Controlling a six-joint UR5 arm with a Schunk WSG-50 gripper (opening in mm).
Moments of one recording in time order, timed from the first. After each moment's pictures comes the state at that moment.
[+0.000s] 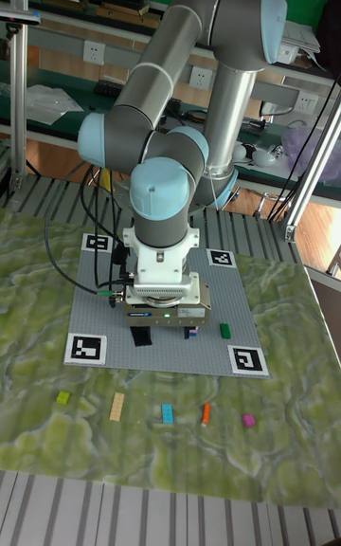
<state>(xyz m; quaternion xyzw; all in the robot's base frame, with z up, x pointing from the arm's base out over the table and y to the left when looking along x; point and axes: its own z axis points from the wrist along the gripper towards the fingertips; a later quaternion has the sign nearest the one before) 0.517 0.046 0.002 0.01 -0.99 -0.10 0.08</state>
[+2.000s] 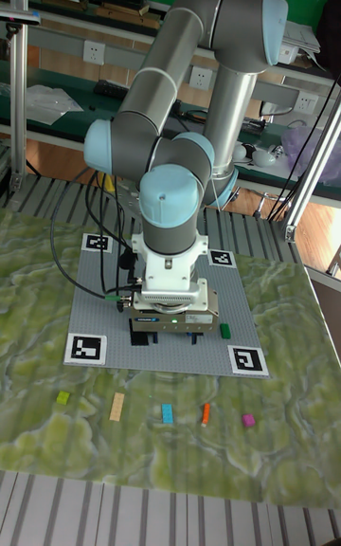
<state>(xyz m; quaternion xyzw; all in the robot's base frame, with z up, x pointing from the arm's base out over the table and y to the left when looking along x) 0.523 0.061 -0.002 -0.01 -0.99 -0.11 0.09</state>
